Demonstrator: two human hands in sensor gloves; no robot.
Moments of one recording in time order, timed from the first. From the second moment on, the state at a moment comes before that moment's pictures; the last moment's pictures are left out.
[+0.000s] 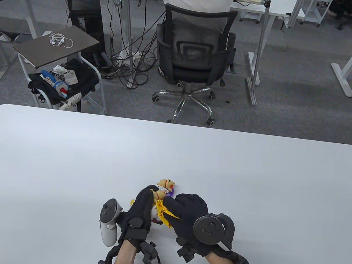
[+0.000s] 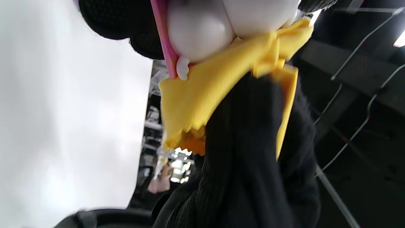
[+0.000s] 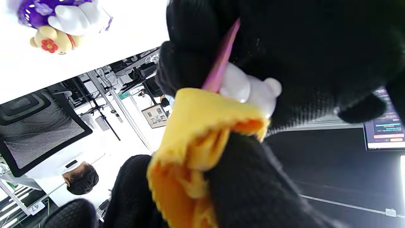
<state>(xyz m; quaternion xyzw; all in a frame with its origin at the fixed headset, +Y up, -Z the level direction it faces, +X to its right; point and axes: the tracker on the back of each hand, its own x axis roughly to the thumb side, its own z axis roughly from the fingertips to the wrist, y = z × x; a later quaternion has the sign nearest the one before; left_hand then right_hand) -0.127 -0.804 -0.358 -0.11 -0.09 0.79 0.60 0.079 -0.698 -0.333 0.29 -0.17 0.88 0.33</state>
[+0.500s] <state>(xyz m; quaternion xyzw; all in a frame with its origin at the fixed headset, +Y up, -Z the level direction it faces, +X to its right) -0.126 -0.795 -0.355 -0.11 -0.10 0.78 0.61 0.093 -0.697 -0.344 0.24 -0.18 0.90 0.31</state>
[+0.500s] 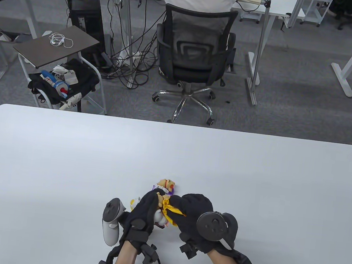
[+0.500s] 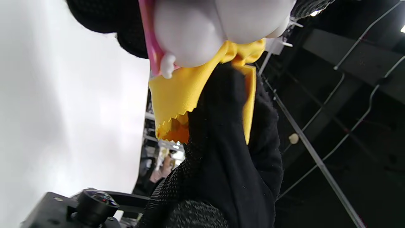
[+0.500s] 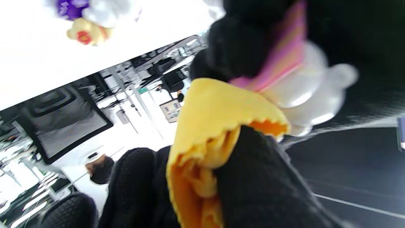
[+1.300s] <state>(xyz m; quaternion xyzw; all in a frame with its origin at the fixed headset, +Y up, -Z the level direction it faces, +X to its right) -0.114 -0.807 -0.358 -0.18 -0.13 0.84 0.49 0.101 -0.702 -0.357 0.23 -0.08 0.88 0.41</state>
